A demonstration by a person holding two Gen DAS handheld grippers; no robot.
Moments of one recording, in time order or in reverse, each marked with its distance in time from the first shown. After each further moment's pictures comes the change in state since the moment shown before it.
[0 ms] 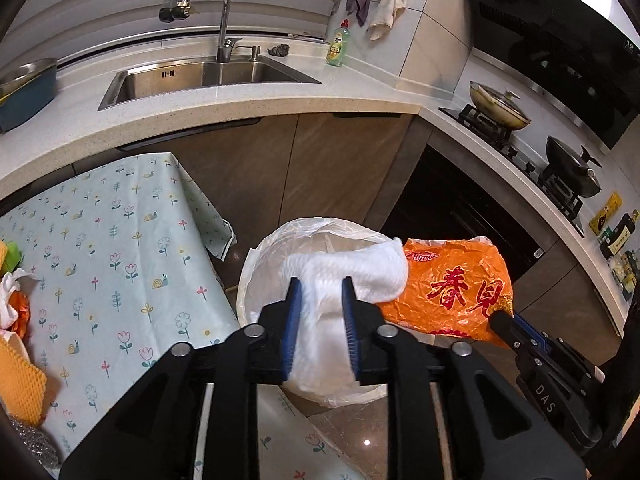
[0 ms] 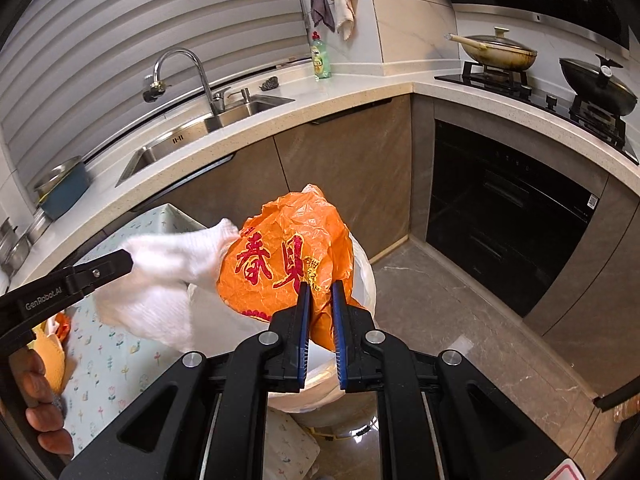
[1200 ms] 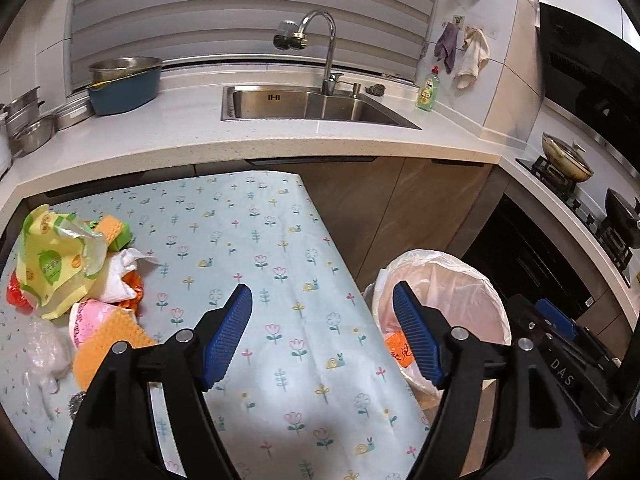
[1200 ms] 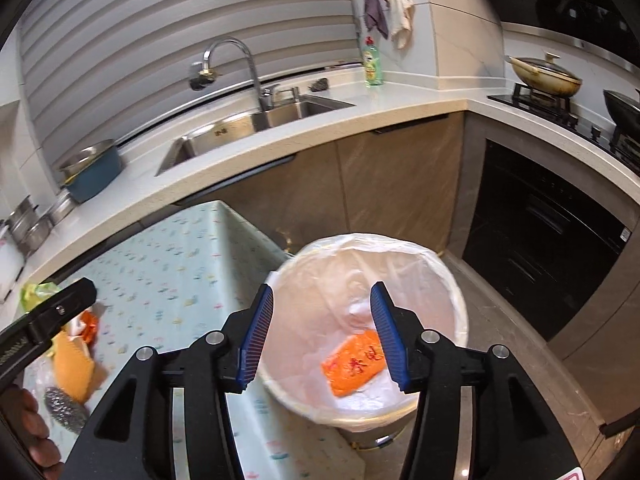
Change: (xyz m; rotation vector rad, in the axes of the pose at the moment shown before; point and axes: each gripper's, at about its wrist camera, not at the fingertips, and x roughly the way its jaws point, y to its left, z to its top) left arm -0.085 0.090 -0.018 -0.136 -0.136 0.262; right arm -0.004 0.103 0.006 -0.106 -0.026 0.113
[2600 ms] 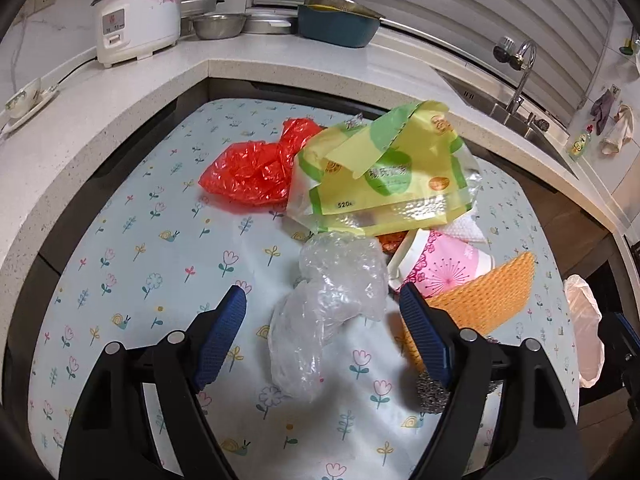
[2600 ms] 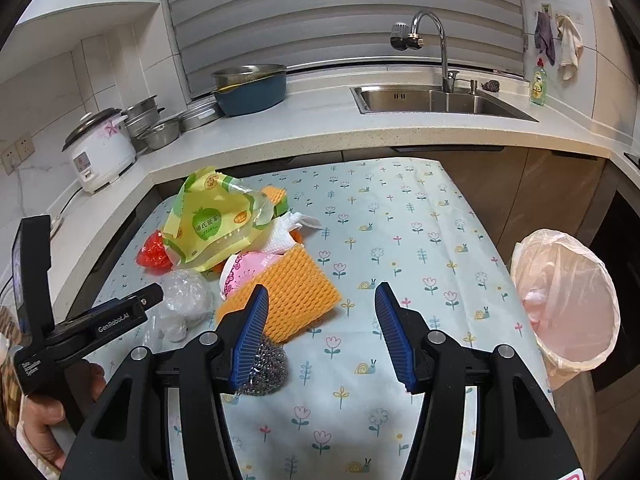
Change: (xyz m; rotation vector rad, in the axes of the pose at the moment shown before) left arm -0.065 0.277 -0.085 -0.368 0.103 0.314; right arm -0.036 0.249 -0.080 -0.297 0.112 0.303
